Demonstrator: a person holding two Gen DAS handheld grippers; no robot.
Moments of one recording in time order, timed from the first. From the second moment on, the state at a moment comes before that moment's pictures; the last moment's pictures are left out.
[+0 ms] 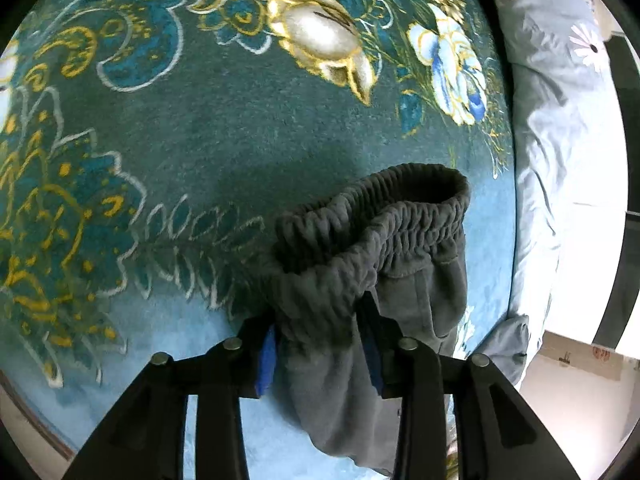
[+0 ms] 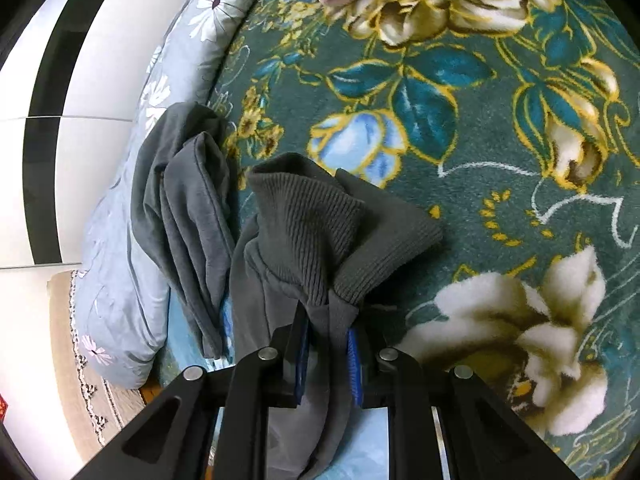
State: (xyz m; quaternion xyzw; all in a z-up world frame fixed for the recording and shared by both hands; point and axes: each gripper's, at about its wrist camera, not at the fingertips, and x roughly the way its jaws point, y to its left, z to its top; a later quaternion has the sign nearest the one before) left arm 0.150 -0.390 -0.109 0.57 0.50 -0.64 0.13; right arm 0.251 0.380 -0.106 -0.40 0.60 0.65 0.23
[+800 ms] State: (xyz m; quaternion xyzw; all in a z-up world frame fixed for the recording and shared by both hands) left arm 0.126 -0.066 -0.077 0.65 0.29 -0.69 -0.13; right arm 0.277 0.345 -0.014 -0.43 0.52 0.71 0.18
